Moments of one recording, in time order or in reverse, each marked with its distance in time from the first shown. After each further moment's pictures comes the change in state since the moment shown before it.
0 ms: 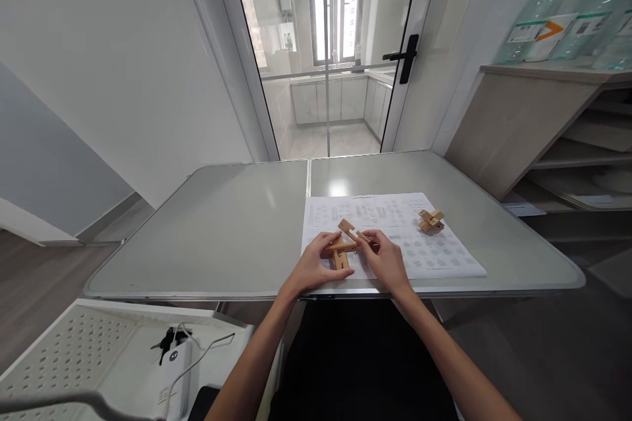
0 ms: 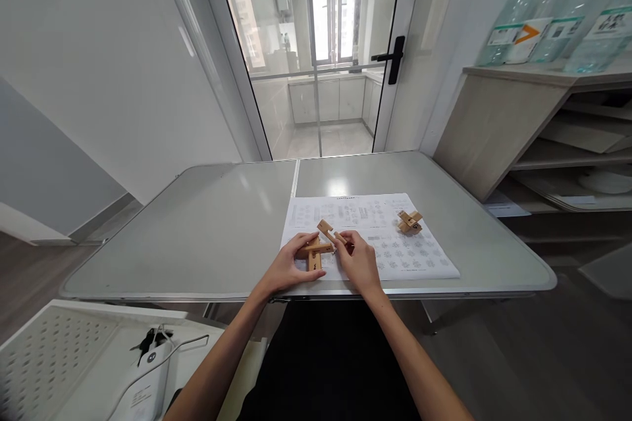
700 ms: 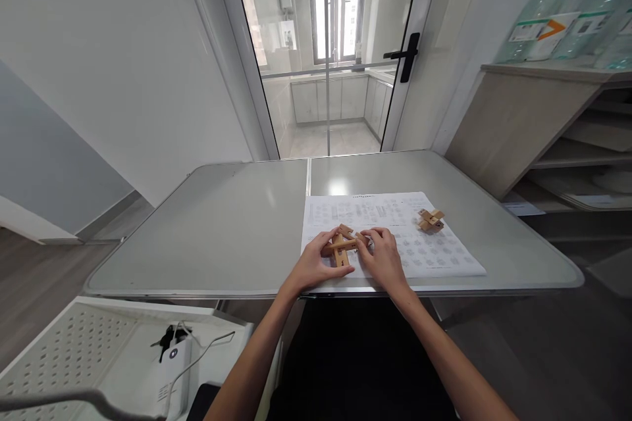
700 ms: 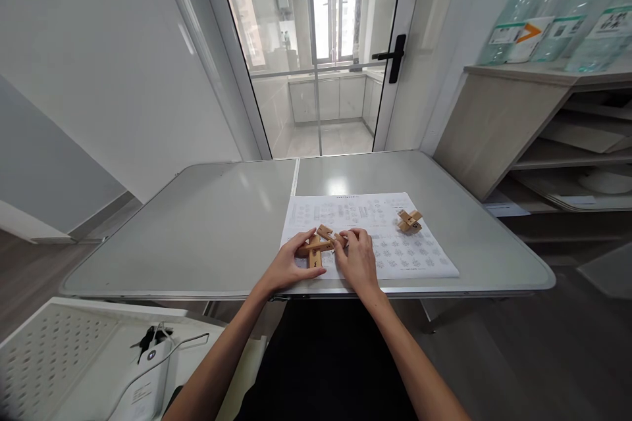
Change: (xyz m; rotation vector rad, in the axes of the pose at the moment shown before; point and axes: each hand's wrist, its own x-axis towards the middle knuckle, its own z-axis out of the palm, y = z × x) left_hand 0.000 -0.004 0.003 0.007 0.017 -0.049; right_hand 0.003 0.020 0.010 -0.336 0.102 -0.195
